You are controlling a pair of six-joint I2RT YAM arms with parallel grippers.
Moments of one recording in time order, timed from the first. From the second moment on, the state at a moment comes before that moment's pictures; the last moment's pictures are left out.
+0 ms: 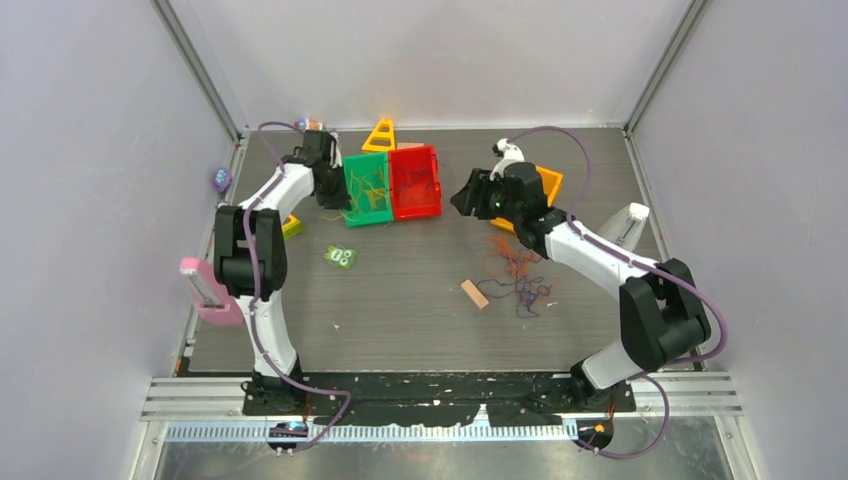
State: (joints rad) left arm -0.12 2.01 1.56 -0.59 0.12 -0.28; right arm 0.46 1.54 1.01 0.13 -0.14 0.48
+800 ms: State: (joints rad) left arm -0.35 1.73 1.35 -0.54 0.02 -0.41; right arm 0.41 1.14 0.68 0.03 -0.10 0.44
